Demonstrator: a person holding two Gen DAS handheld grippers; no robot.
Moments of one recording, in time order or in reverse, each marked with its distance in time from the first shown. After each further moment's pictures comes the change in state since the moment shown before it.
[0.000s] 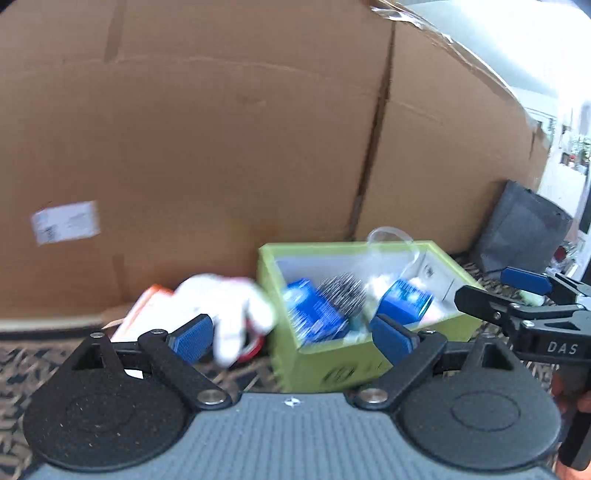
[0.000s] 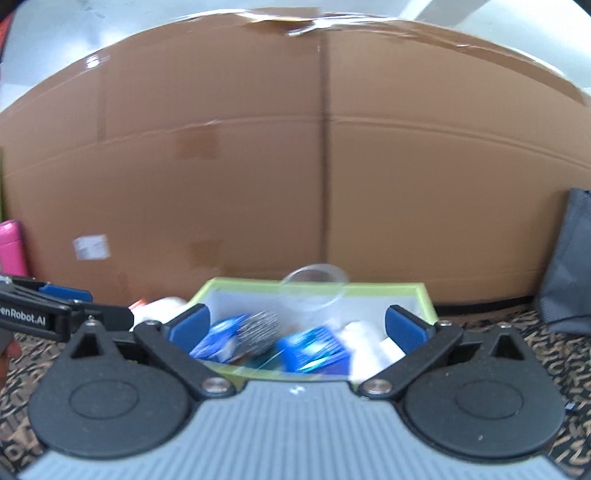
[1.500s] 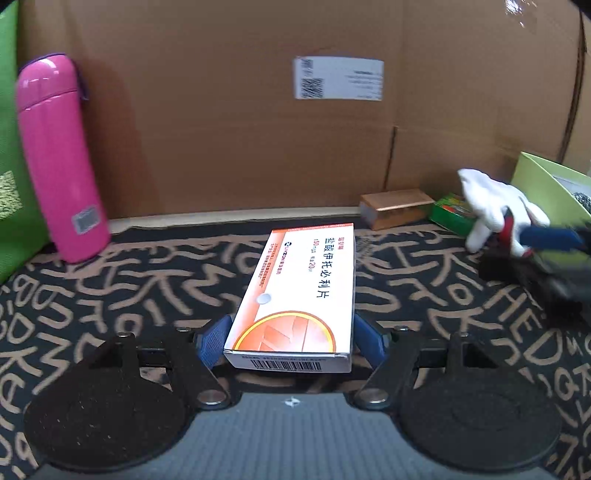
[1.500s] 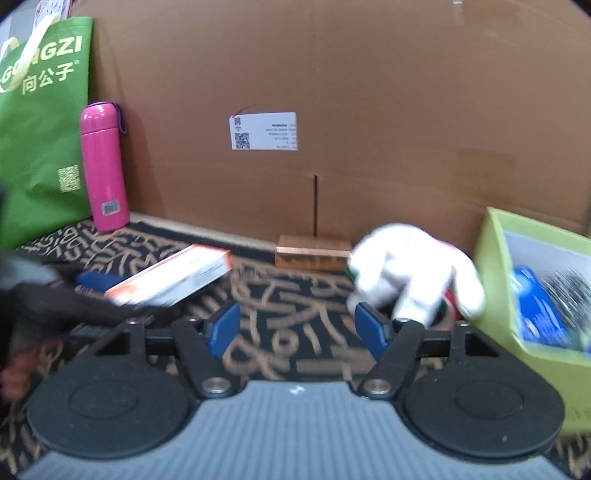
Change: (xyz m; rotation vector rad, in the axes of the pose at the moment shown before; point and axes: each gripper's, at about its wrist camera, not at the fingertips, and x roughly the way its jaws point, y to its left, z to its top) left arm 0.002 0.196 -0.068 -0.075 0.181 0.366; right arm 0.130 0.216 -0.042 -0.166 0.234 0.294
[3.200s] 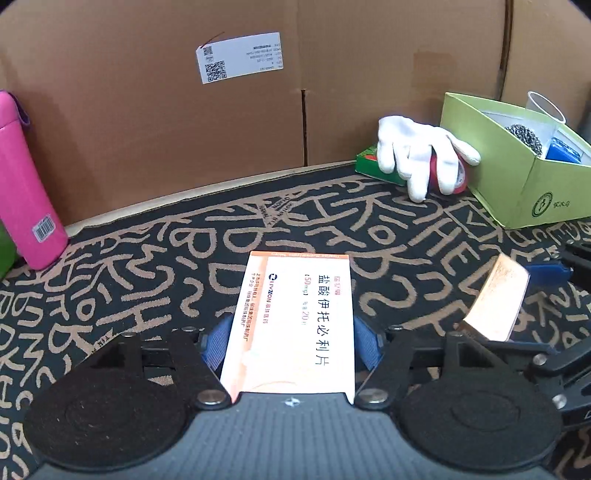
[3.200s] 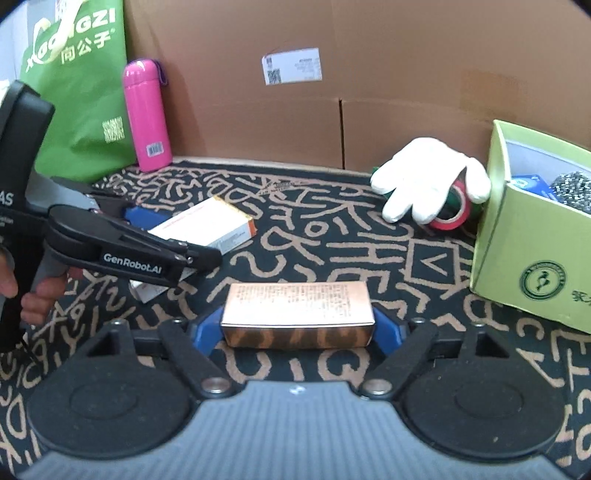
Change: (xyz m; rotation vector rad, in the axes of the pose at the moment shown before) left arm -0.020 -0.054 -0.016 0.168 0.085 -0.086; right arm -0.061 -0.005 -0.064 0.031 0.130 0.123
